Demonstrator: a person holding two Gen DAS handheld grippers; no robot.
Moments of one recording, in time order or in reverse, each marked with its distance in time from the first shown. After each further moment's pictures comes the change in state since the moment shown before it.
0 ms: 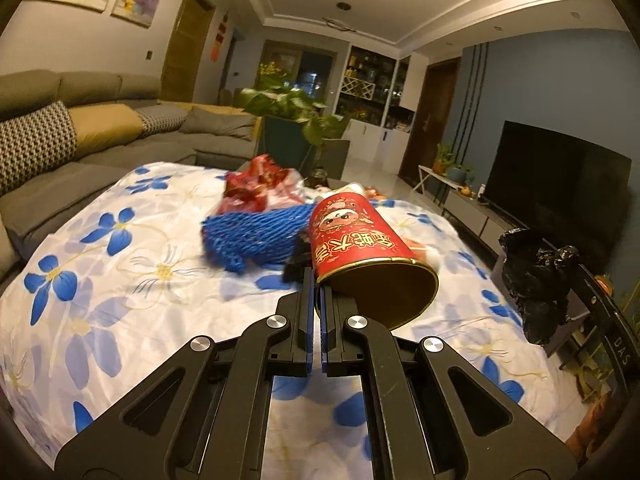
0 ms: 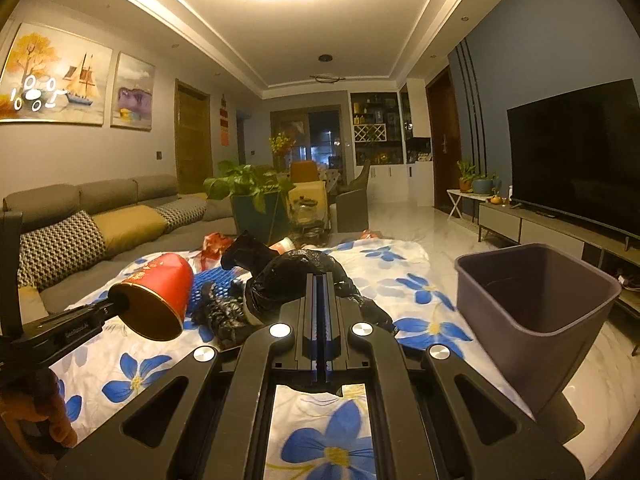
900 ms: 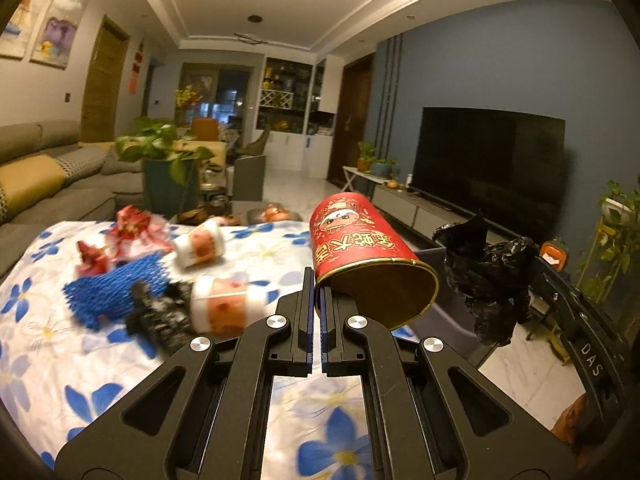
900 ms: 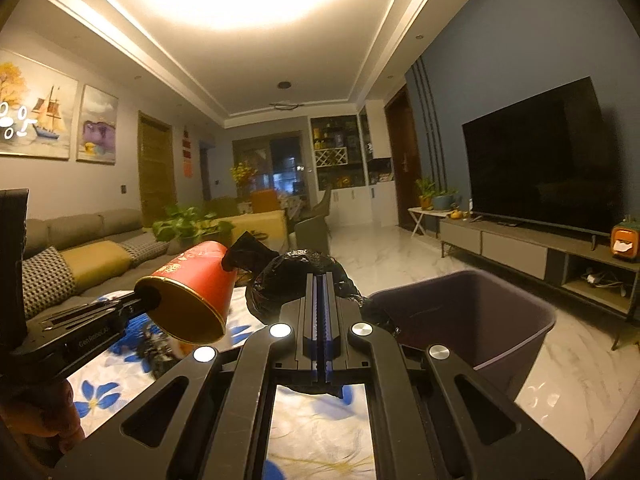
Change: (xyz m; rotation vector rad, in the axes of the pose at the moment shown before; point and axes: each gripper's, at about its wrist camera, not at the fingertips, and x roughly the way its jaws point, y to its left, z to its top) left arm 0.015 -0.155 0.023 0.175 -0.040 -0.242; right arm -0.030 -0.081 0.026 0.059 -0.096 -0.128
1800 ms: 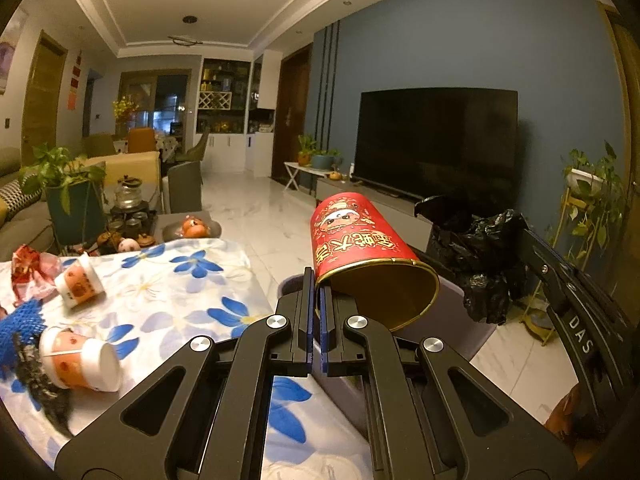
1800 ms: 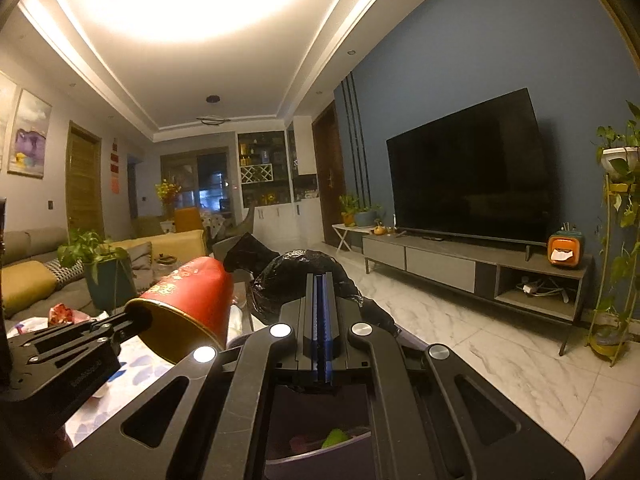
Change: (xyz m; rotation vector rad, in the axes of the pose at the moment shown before) left arm 0.111 -0.121 0.011 0.109 0.026 -0.178; right arm 0.037 -0.104 0.011 0.018 -0.060 -0.271
